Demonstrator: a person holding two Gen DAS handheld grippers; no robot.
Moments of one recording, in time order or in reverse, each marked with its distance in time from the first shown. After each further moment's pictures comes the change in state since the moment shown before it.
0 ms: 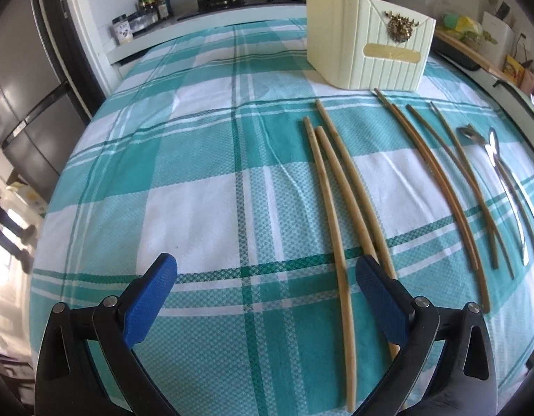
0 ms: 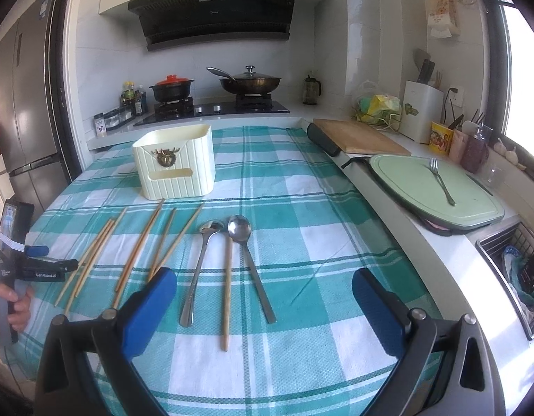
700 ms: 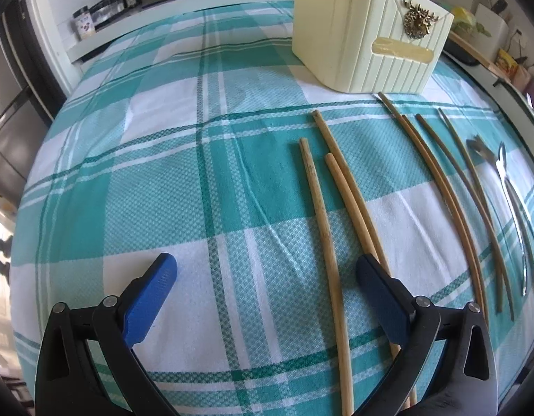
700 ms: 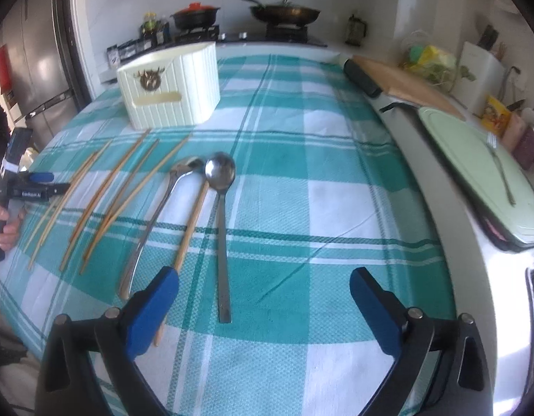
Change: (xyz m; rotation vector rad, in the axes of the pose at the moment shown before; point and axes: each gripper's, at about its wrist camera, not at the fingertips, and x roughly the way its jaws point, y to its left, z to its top) left arm 0.044 -0.001 0.049 0.054 0.073 -0.115; right arm 0.126 -0.039 -0.005 -0.154 0.346 0.168
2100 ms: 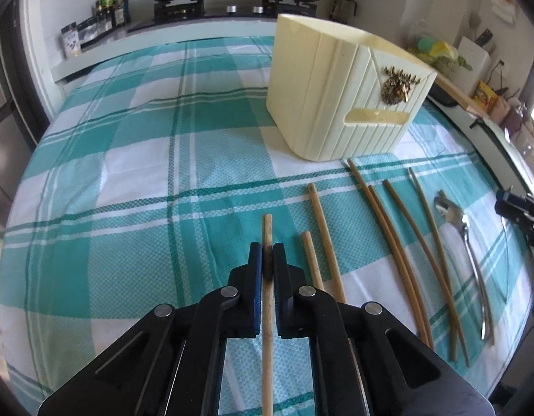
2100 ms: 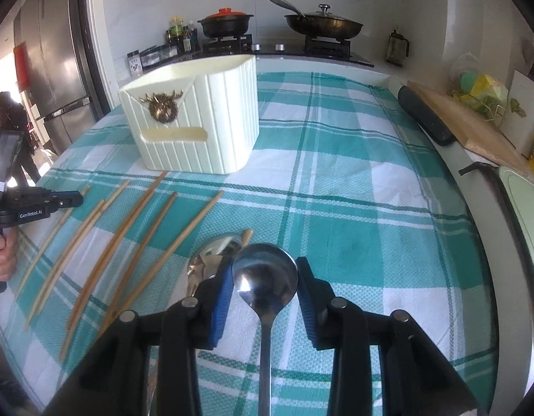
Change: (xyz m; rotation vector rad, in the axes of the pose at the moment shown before) left arm -0.026 -0.004 0.040 -0.046 -0.128 -0.124; right arm 0.036 0.035 0.084 -0.046 -0.129 0.074
